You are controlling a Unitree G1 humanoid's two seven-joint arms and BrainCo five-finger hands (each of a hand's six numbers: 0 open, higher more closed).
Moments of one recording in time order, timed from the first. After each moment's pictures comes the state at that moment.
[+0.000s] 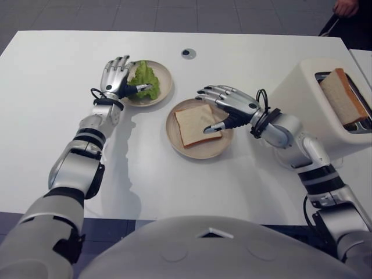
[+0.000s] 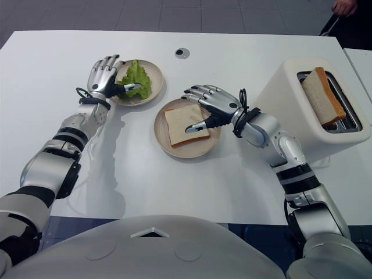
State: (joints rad) left arm -0.73 0.39 -0.33 1.18 0.94 -0.25 0.50; right arm -0.21 -0.62 0.29 -0.05 -0.71 -0.40 0.29
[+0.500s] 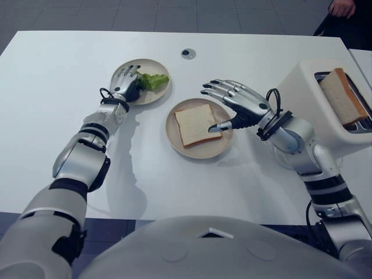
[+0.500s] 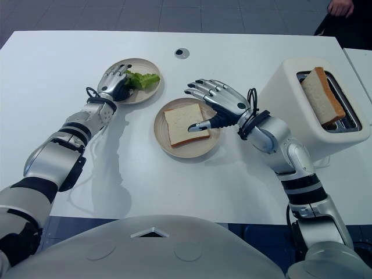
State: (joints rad) left arm -0.79 0.39 -0.44 1.28 0.84 -0.33 0.49; right arm -0.14 -0.62 0.20 -0.18 -0.69 -0.37 0.27
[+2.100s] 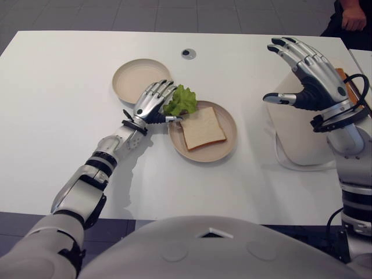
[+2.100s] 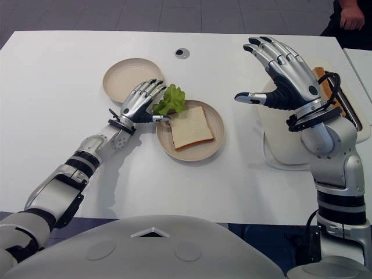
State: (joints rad) left arm -0.44 0.39 -0.50 0.72 0.91 -0.43 0.57; right arm 0.00 -0.69 -0.20 -0.34 -0.52 -0.29 0.22
